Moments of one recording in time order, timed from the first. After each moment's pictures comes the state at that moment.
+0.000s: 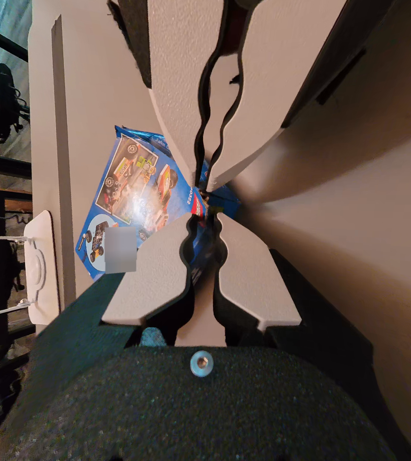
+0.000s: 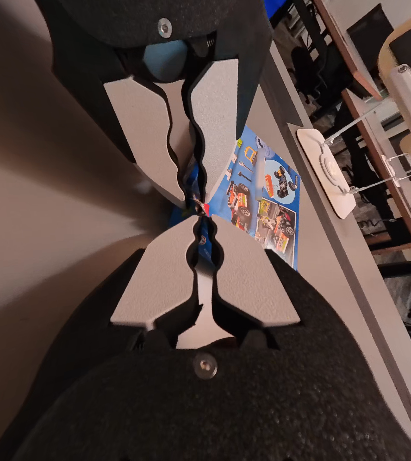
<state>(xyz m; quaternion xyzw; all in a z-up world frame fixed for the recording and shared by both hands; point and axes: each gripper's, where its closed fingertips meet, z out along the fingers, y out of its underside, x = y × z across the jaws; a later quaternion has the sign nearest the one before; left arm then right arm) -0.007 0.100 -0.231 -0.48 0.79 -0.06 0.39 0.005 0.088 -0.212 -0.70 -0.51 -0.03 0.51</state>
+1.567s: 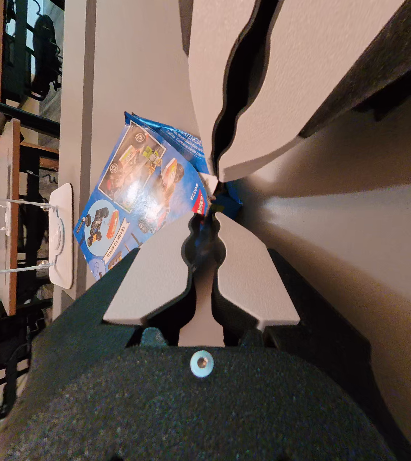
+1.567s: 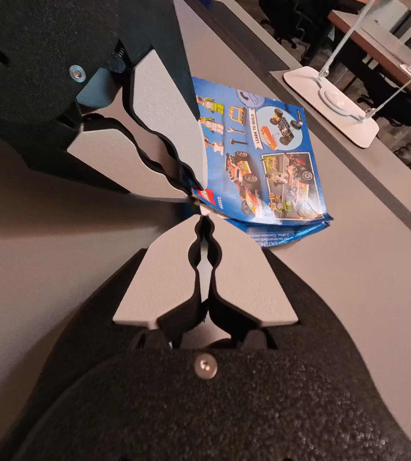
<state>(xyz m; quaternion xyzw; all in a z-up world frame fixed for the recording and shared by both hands) 0.006 0.094 -0.233 -0.53 0.74 0.01 0.42 0.030 0.075 -0.220 -0.78 -0.36 0.04 0.51</state>
